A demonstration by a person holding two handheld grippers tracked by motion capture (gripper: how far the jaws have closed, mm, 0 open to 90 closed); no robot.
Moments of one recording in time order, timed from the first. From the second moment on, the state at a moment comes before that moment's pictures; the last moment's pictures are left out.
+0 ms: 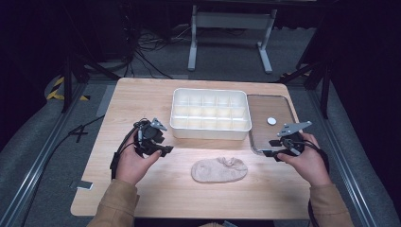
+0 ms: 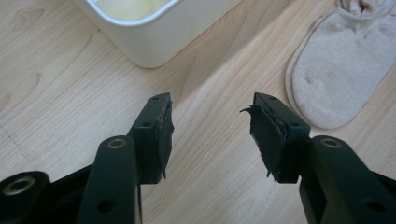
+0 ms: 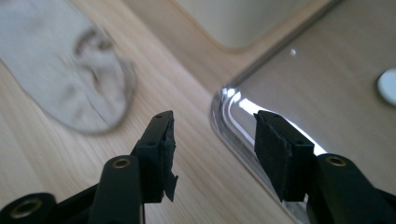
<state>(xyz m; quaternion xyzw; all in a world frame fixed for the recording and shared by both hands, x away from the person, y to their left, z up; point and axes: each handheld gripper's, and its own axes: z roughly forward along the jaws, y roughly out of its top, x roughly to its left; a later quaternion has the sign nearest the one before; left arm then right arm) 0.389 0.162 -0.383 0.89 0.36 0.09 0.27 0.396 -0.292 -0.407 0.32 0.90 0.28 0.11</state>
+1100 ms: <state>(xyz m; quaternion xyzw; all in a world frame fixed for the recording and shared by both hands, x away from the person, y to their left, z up) 0.381 0.155 -0.373 0.89 0.34 0.08 0.29 0.384 -0.253 -0.410 0.27 0.91 0.31 0.07</state>
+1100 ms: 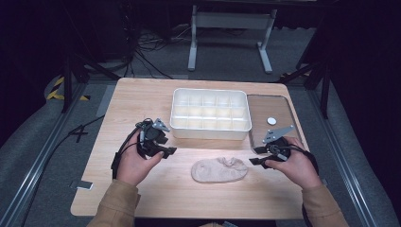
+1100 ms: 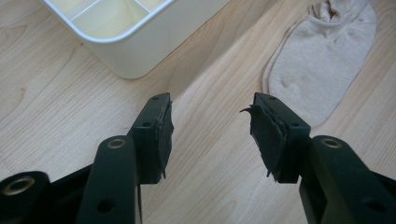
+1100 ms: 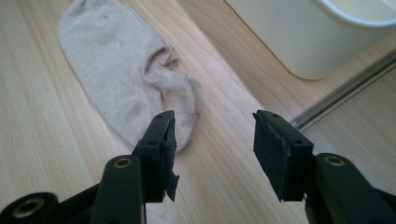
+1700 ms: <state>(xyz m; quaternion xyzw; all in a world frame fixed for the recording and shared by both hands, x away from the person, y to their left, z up) 0.373 0.141 -0.381 0.89 0.34 0.05 0.30 0.367 -0.184 -0.432 0.22 0.91 0.35 0.04</state>
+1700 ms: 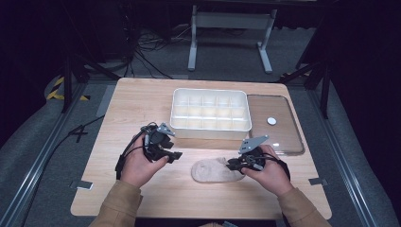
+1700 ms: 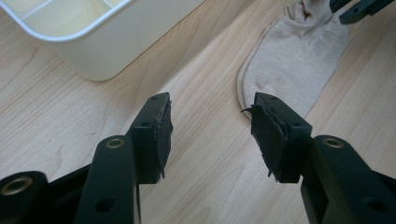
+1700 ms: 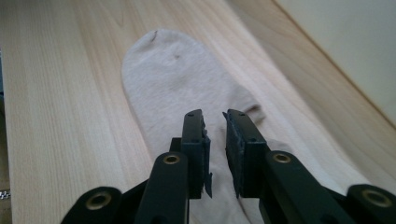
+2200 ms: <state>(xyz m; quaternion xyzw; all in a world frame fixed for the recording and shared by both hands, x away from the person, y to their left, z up) 0.374 0.130 -0.388 0.90 0.32 0.03 0.29 0.362 -0.161 -0.452 0.21 0.91 0.34 0.05</state>
